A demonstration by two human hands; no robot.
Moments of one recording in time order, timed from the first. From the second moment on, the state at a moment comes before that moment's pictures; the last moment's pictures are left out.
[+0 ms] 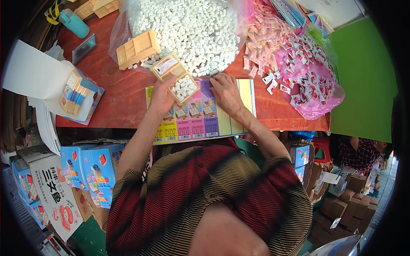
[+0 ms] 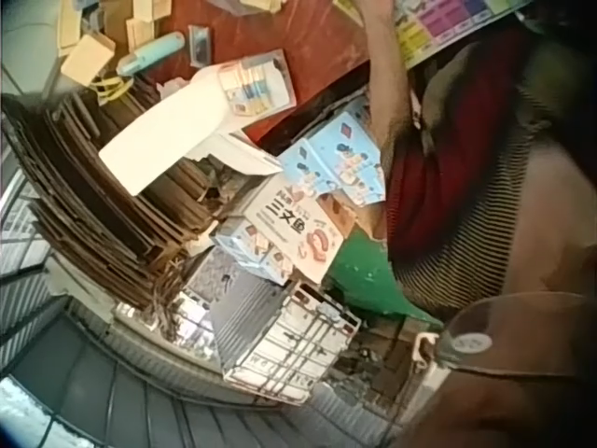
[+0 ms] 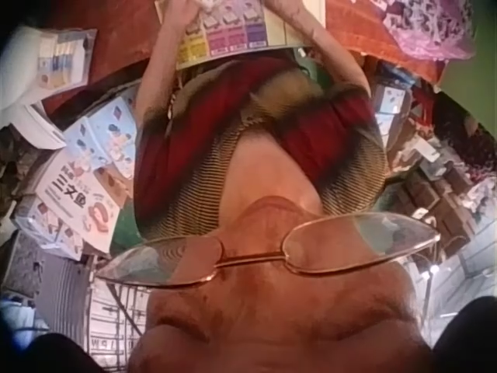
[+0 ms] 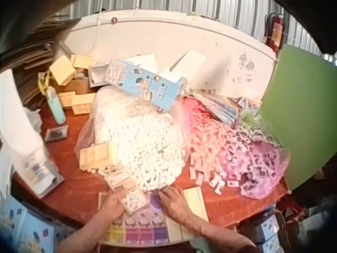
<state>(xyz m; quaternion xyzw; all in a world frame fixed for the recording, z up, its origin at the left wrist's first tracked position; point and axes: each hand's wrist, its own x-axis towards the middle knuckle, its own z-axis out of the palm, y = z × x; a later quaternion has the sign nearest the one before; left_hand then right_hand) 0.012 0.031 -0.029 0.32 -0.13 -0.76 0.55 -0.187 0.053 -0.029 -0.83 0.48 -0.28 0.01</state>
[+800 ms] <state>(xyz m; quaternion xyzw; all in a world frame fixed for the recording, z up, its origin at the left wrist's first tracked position) 0.011 0.055 -0.029 0.34 -0.11 -0.73 0.58 -0.179 0.098 -0.022 -0.80 0.56 -0.22 0.02</state>
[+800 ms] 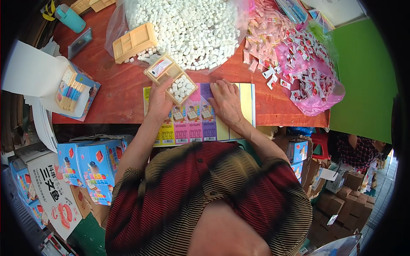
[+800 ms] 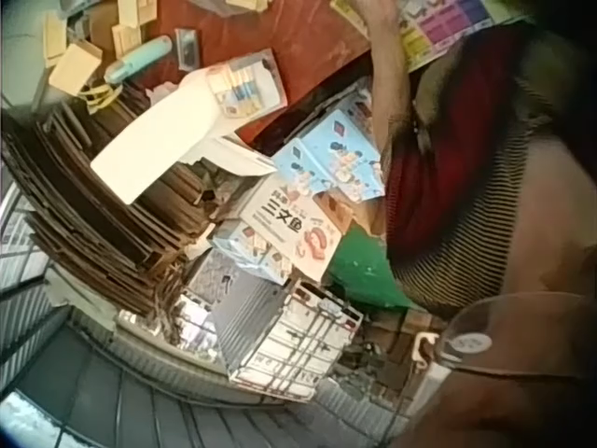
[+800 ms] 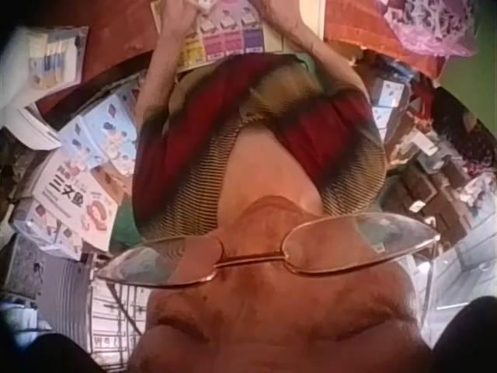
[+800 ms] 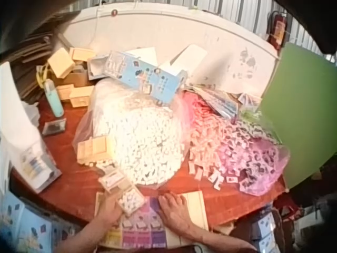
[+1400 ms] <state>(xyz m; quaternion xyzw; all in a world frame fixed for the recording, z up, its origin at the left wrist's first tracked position) 0.010 0.056 -0.026 0.35 -0.13 -0.74 0.57 -0.182 0.068 -0.040 -0.82 0.49 -0.30 -0.04</state>
